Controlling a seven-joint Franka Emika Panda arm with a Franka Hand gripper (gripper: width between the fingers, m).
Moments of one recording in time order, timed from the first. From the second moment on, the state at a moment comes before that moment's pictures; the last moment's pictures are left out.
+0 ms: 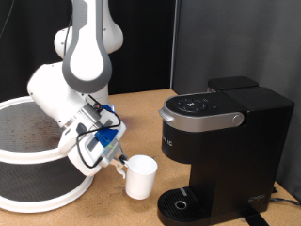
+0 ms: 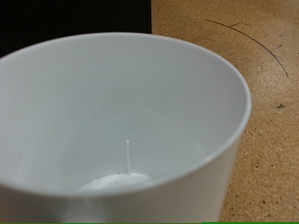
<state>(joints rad) 0.45 0.07 -0.67 -2.62 1.50 2.36 -1.68</state>
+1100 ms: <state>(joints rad) 0.45 0.14 -0.58 -2.57 1.64 2.39 -1.71</state>
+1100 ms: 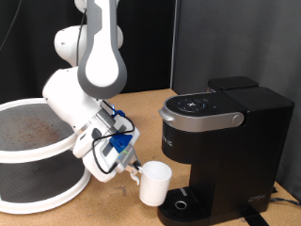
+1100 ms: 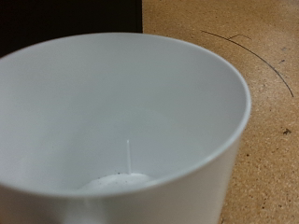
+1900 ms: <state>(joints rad) 0.46 0.19 -0.47 -2.53 1.79 2.37 -1.82</state>
